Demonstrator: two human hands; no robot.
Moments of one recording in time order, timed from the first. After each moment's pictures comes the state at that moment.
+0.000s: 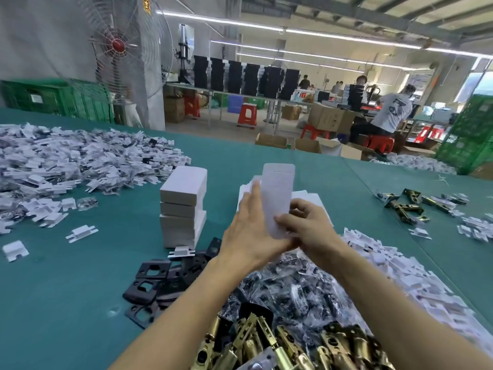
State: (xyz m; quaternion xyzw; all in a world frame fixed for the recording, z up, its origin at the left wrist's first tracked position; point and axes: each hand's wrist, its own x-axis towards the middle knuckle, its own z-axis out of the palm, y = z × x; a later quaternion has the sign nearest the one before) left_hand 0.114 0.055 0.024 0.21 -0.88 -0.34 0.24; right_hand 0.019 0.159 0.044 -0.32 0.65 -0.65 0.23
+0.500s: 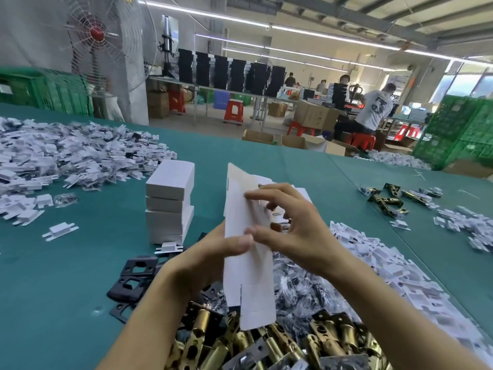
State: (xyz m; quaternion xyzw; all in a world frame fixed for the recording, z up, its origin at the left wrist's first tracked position) left_hand 0.196 0.056 0.044 -0.08 -0.62 -0.78 0.10; right_hand 0.062 0.188 0.074 -0.58 0.70 -0.41 -0.01
